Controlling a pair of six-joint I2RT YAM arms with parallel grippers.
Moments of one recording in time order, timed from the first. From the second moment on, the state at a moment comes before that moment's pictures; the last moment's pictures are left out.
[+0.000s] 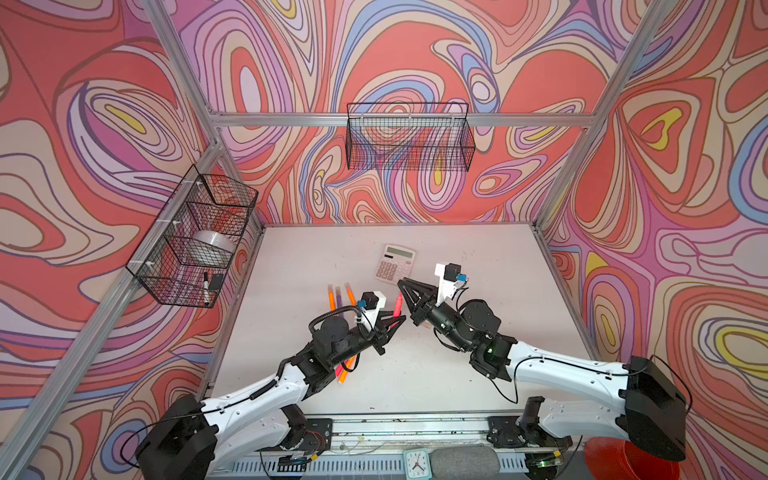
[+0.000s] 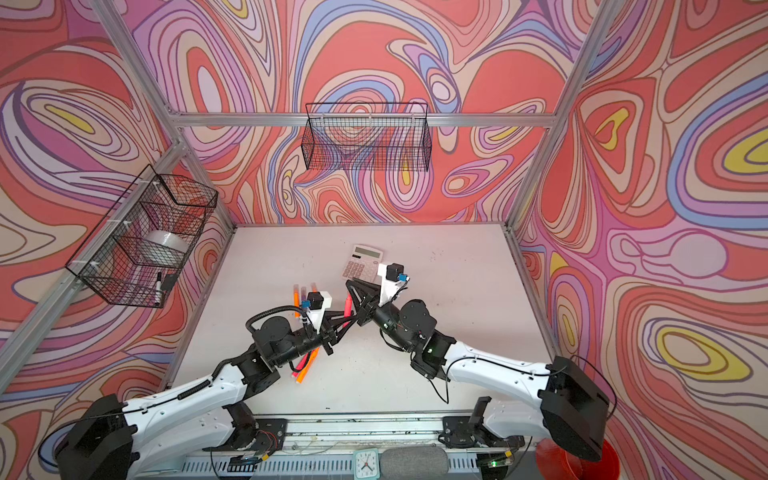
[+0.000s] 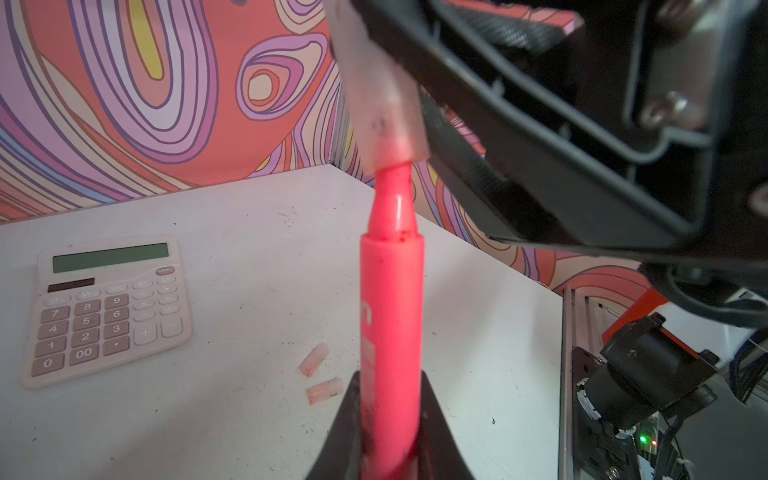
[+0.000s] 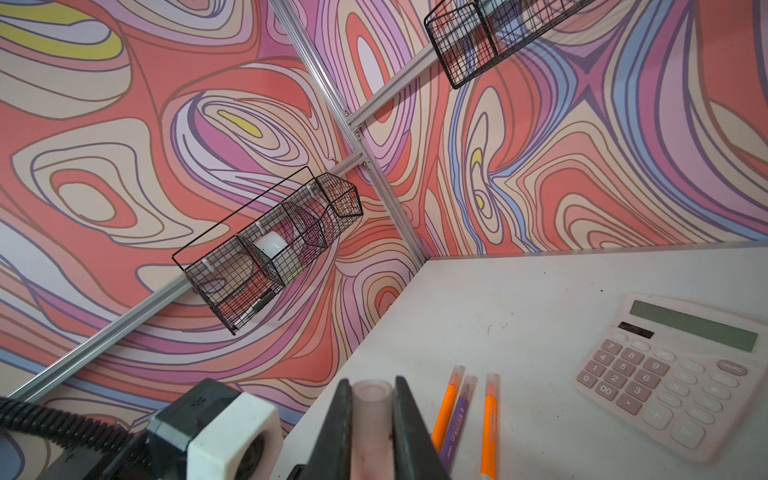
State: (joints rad) left arm -0.78 1.01 0.38 0.57 0.22 -0.27; right arm 0.96 1.23 0.68 0.71 0.17 0.53
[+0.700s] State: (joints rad) left arm -0.78 0.98 0.33 0.64 0.22 -0.29; right arm 1.01 1.18 0.57 0.70 0.23 0.54
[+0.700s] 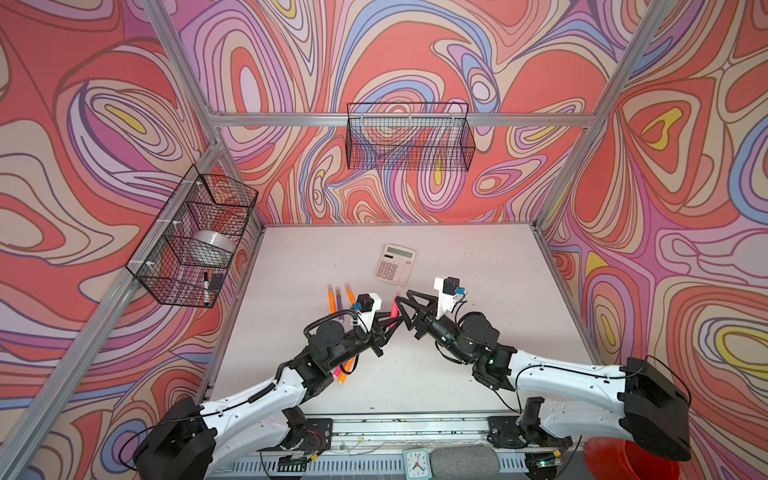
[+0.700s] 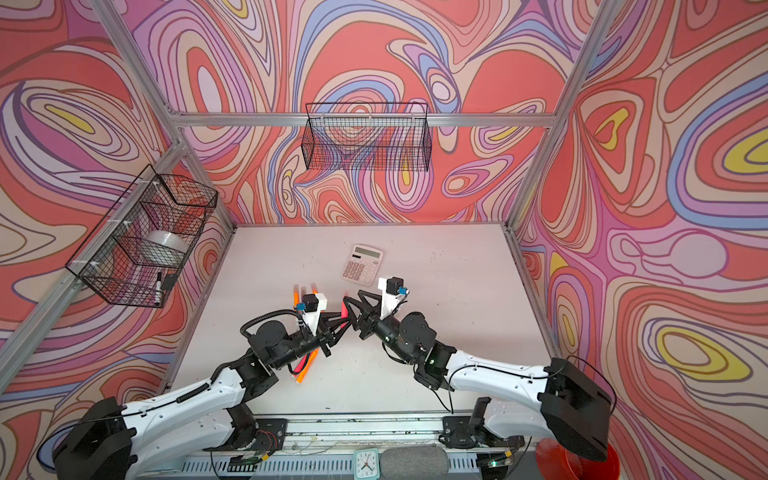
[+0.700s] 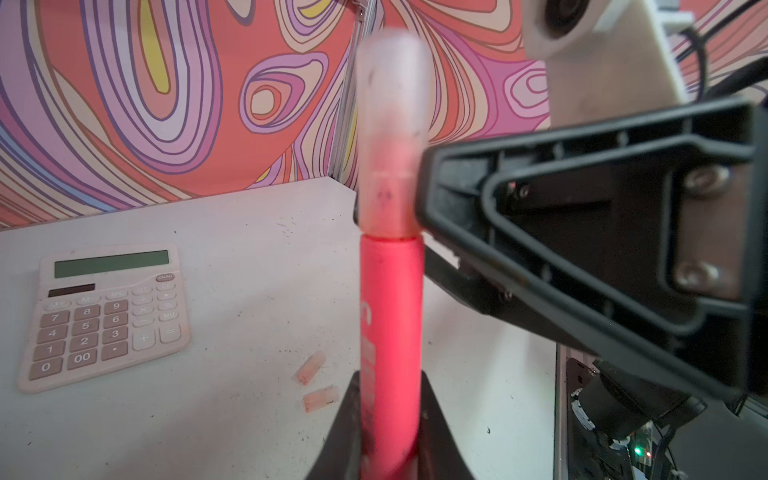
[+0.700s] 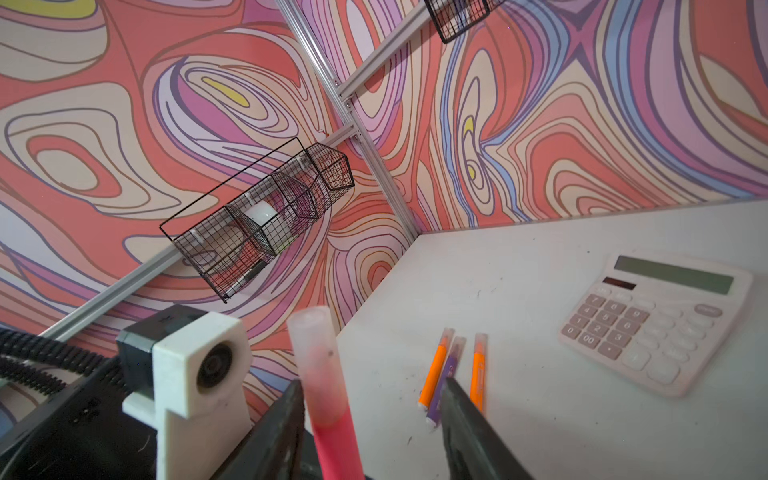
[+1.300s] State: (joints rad) left arm -0.78 0.98 0.33 0.67 0.24 -0.26; right arm 1.01 1.13 0.85 0.31 0.28 0.52
